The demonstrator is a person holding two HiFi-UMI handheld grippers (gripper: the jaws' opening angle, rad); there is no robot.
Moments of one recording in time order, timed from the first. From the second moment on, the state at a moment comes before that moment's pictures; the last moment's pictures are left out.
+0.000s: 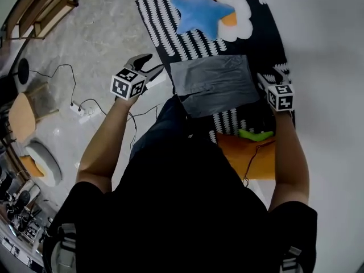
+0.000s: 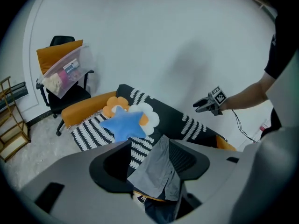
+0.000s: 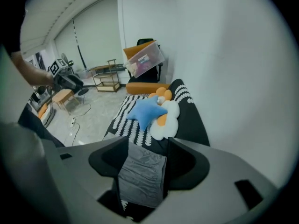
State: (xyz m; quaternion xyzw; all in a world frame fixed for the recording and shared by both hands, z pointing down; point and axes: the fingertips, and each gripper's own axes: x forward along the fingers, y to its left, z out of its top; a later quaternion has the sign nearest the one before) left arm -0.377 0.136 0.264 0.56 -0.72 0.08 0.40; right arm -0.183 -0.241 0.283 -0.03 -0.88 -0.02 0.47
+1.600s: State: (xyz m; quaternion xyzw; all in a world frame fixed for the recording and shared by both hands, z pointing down) left arm -0.356 0.120 0.665 0.65 -0.54 0.27 0.47; right arm -0.233 -0.281 0.646 -0.28 -0.64 -0.25 0.67
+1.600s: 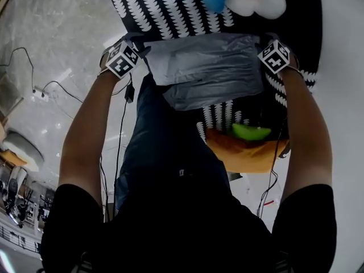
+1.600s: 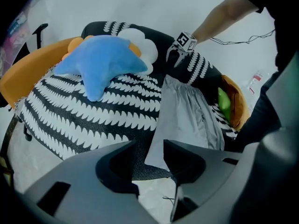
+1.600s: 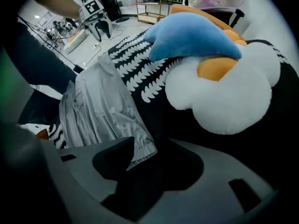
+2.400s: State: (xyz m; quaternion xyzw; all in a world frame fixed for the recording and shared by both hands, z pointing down) left arm -0.329 0.129 0.732 0.66 -0.50 0.31 0.47; right arm -0.211 -0.296 0.736 -0.37 -0.48 -0.34 0.72
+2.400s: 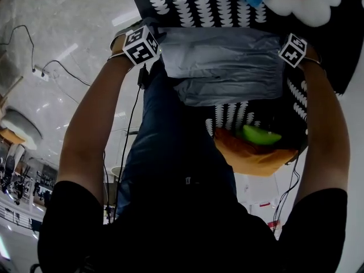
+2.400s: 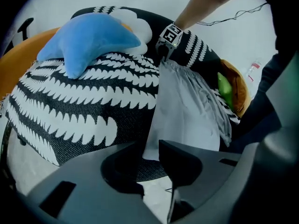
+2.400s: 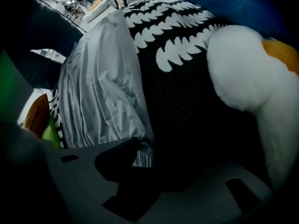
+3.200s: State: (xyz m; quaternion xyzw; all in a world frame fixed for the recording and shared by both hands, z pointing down) left arm -0.307 0.150 0.726 0.67 -0.48 0.32 0.47; right arm -0.202 -0.302 0.727 -0.42 -0.42 -0.37 0.71
